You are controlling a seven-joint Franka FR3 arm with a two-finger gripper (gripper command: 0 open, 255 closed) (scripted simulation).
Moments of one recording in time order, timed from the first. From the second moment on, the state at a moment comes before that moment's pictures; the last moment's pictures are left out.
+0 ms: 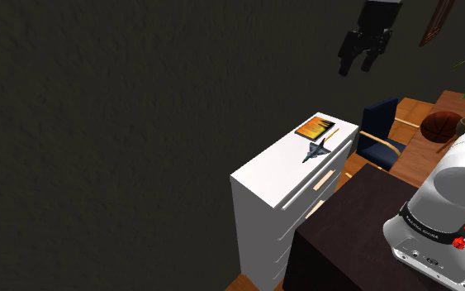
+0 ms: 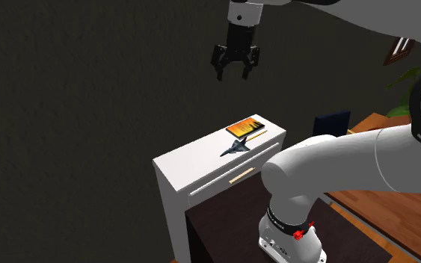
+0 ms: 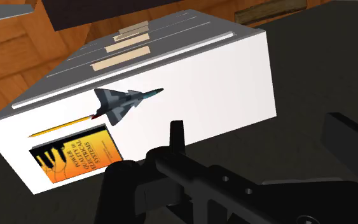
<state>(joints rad) -0.02 -0.82 -0.01 -2.31 0.08 1.57 0.15</state>
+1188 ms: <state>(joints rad) -0.17 -0.58 0.03 -2.67 0.14 2.21 0.46</state>
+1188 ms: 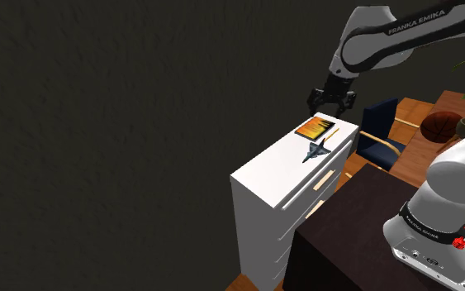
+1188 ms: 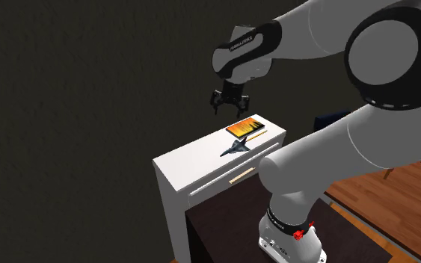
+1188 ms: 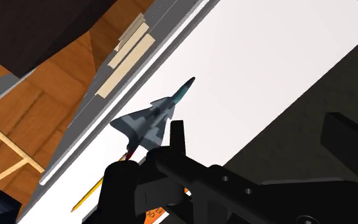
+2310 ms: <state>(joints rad) -0.27 0.06 0.02 -2.69 0.32 2.91 0.67</state>
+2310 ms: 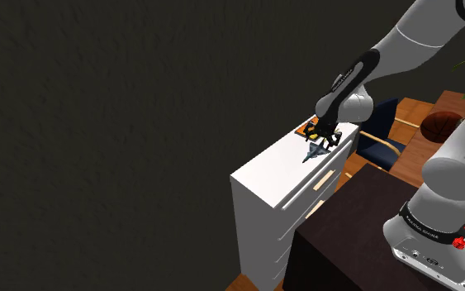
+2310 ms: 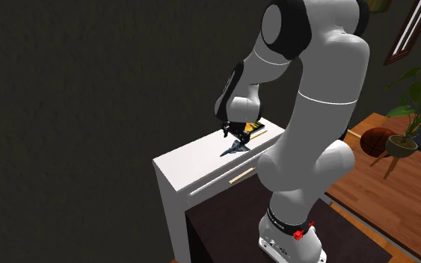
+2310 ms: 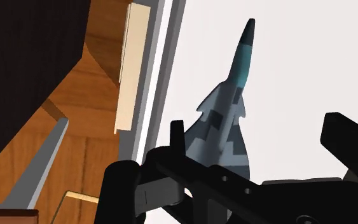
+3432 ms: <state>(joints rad) -0.38 0.32 0.14 -2.62 0.50 3.10 0.57</state>
